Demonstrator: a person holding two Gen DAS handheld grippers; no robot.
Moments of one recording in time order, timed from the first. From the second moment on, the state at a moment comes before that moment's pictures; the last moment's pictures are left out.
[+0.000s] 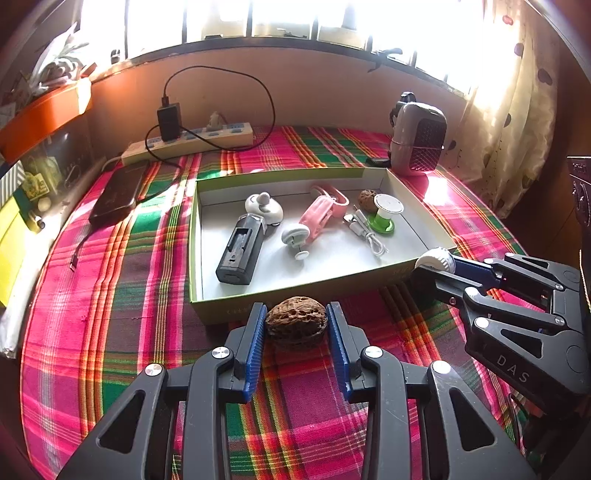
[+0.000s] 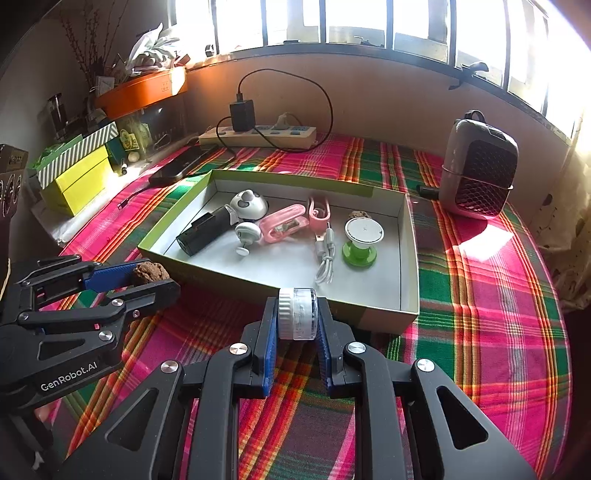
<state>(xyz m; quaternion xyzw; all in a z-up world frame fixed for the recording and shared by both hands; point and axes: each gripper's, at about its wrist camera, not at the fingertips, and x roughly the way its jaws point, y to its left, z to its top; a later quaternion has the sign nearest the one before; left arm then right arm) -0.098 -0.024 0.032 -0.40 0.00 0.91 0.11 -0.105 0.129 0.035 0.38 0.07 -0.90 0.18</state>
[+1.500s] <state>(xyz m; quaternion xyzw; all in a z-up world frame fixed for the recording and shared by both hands) -0.153 -0.017 0.026 -0.41 0.01 0.91 0.10 -0.185 0.113 0.030 0.40 0.07 -0.89 0.20</state>
